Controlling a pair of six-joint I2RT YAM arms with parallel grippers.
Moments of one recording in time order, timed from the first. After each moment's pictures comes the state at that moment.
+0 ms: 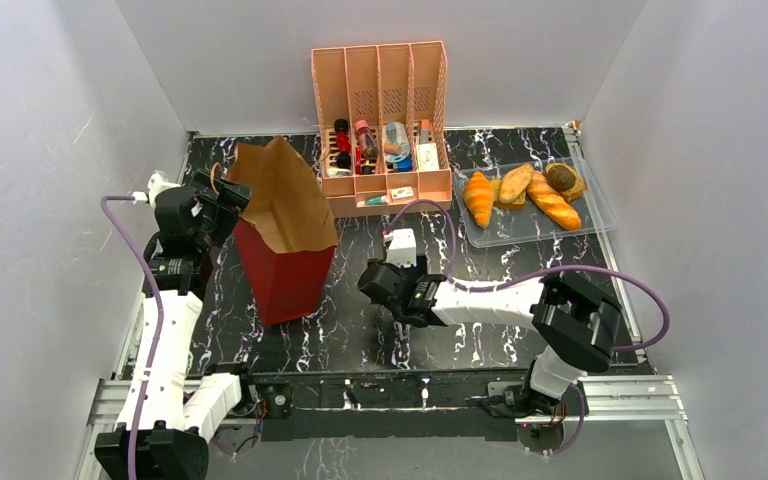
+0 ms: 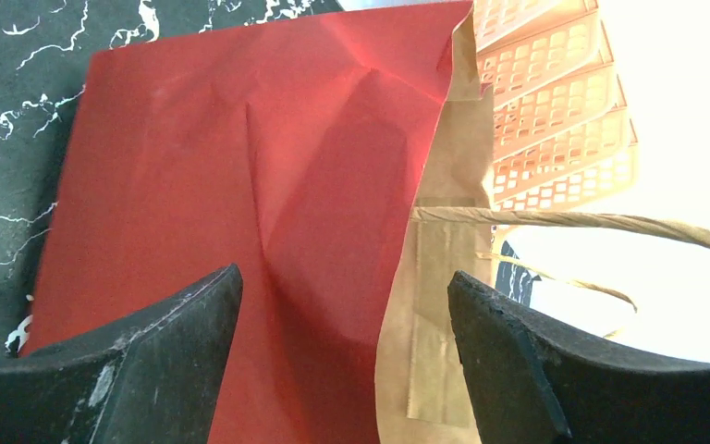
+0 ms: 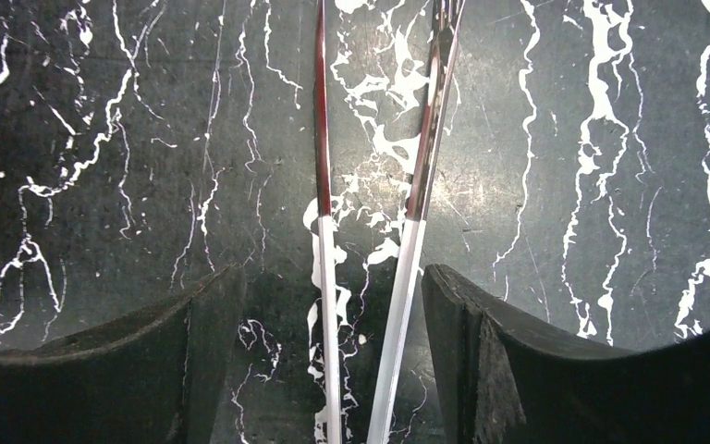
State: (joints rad) left arm 0.05 0.91 0.93 -0.44 -0.02 -0.90; right arm 1.11 1.62 0.93 -0.27 0.71 0.77
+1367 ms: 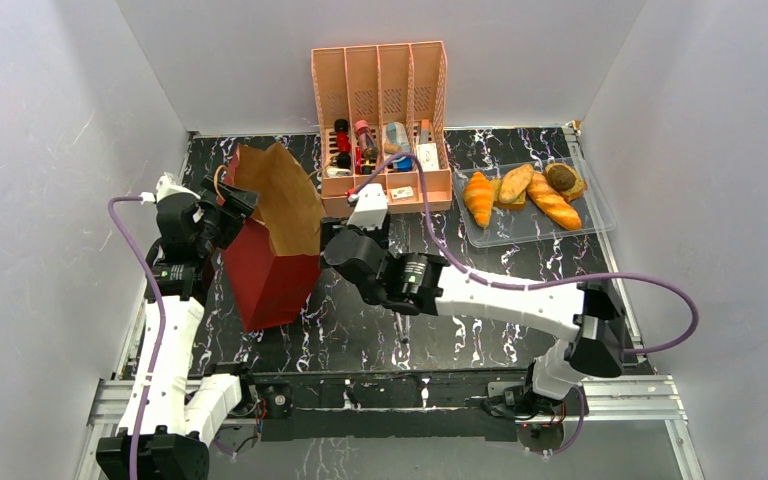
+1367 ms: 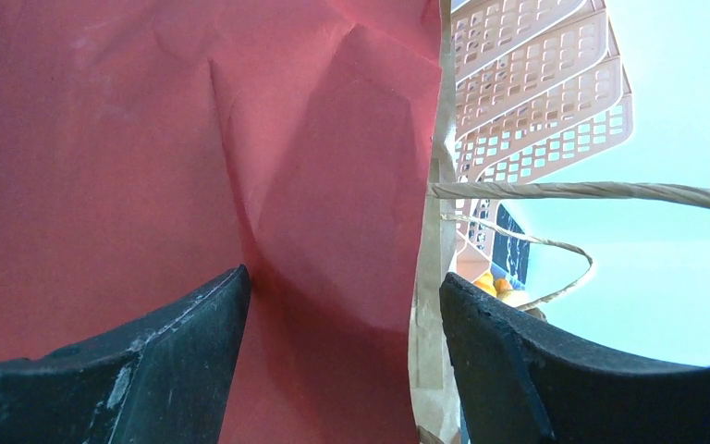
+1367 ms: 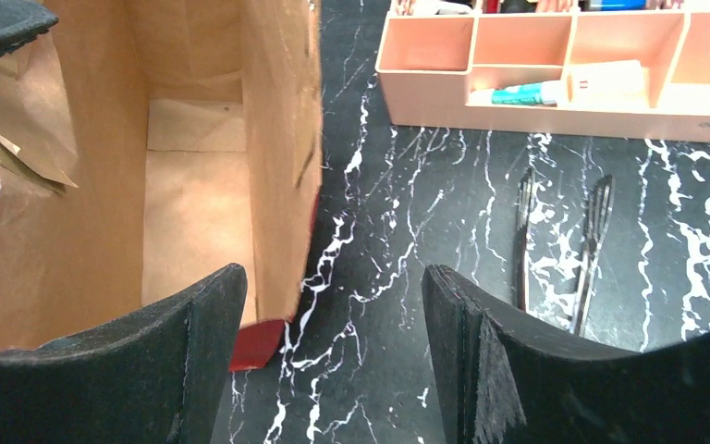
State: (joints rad) left arm 0.05 0.88 0.88 -0.41 0.07 -0.87; right arm 1.24 1.55 1.38 -0.32 0.81 0.65
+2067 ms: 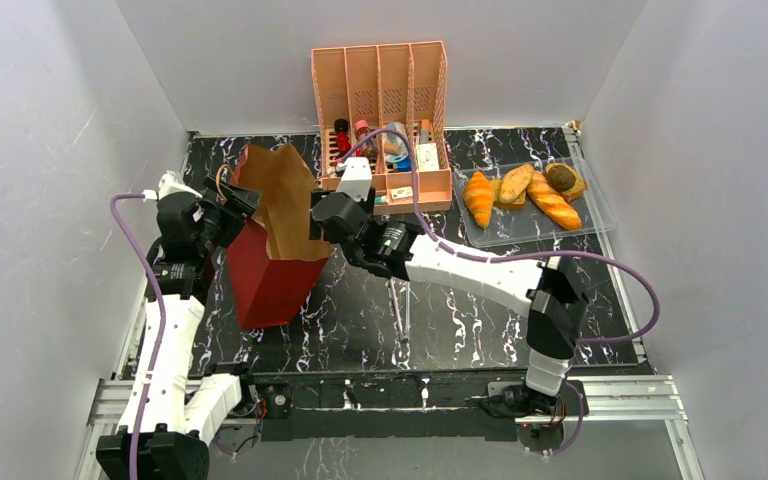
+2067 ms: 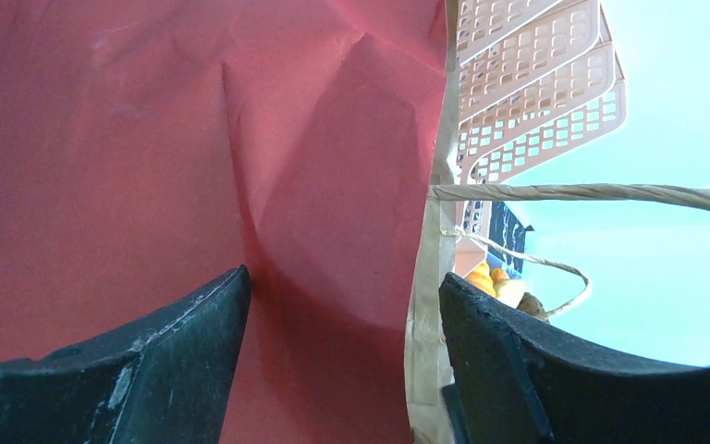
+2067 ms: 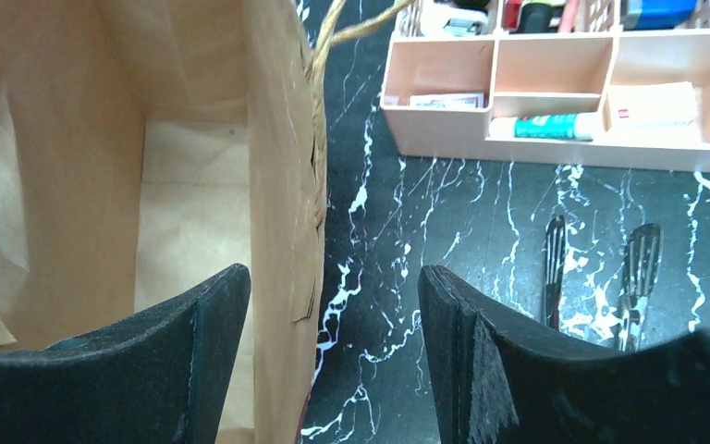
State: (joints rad) left arm 0.05 0.89 0.88 -0.40 0.10 -0.86; right arm 1.09 1.77 1.58 -0.32 0.66 0.63
